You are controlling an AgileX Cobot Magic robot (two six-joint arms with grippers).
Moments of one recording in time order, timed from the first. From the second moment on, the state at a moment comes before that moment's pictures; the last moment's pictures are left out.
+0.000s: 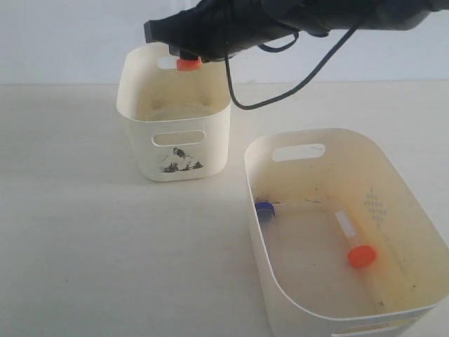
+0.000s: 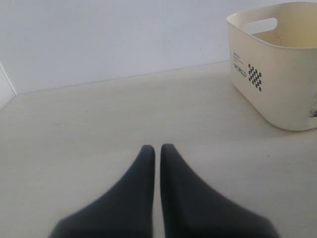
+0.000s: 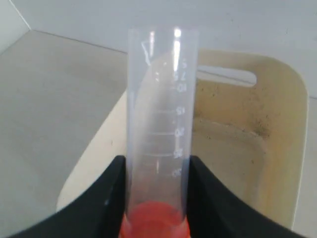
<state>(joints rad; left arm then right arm) -0.02 0.01 0.00 0.18 0.27 -0.02 0.50 1.92 -1.54 0.49 0.24 -0.23</state>
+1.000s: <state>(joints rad) -0.02 0.01 0.00 0.18 0.27 -0.02 0.50 1.59 -1.54 -0.10 0.94 0.08</state>
